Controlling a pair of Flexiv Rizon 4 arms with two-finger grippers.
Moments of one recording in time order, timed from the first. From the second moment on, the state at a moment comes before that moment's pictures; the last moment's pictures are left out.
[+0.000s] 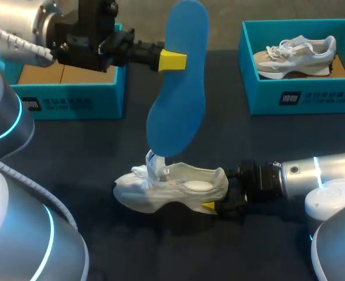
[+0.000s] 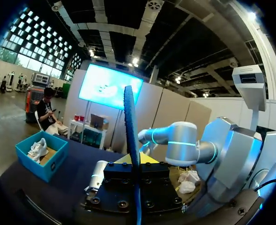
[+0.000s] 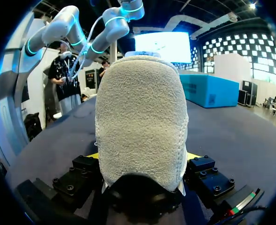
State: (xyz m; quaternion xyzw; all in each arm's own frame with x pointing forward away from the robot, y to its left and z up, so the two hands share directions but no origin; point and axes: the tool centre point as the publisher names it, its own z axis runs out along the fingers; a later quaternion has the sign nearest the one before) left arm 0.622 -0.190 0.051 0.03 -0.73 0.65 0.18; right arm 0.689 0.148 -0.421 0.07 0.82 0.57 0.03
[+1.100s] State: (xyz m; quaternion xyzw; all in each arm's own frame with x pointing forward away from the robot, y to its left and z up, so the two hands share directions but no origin) left arm 0.596 -0.174 0.083 0.11 -0.69 0.68 0.22; right arm 0.689 0.148 -0.421 0.07 0.82 0.57 0.03
